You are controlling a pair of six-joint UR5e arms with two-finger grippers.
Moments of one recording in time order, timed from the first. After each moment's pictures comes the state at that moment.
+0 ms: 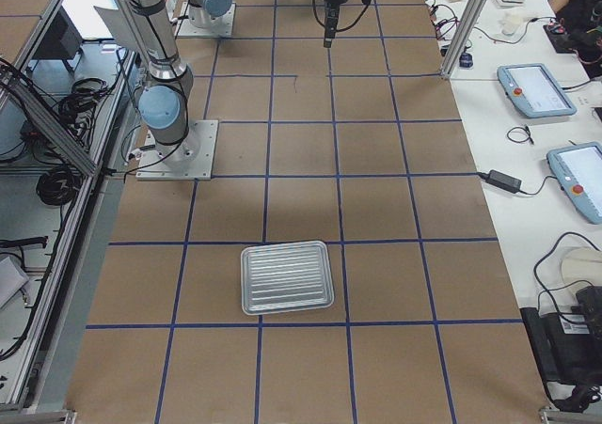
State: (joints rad) left arm -0.88 -1.81 -2.06 -0.88 1.61 0.70; right arm 1.54 -1.50 1.37 -1.37 -1.58 0.07
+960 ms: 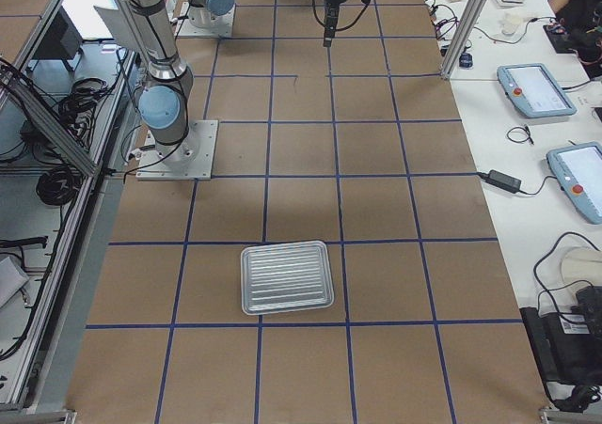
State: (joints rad) left arm -0.91 -1.87 -2.05 -0.73 1.59 0.70; right arm 1.54 -1.50 1.37 -1.37 -1.58 0.07
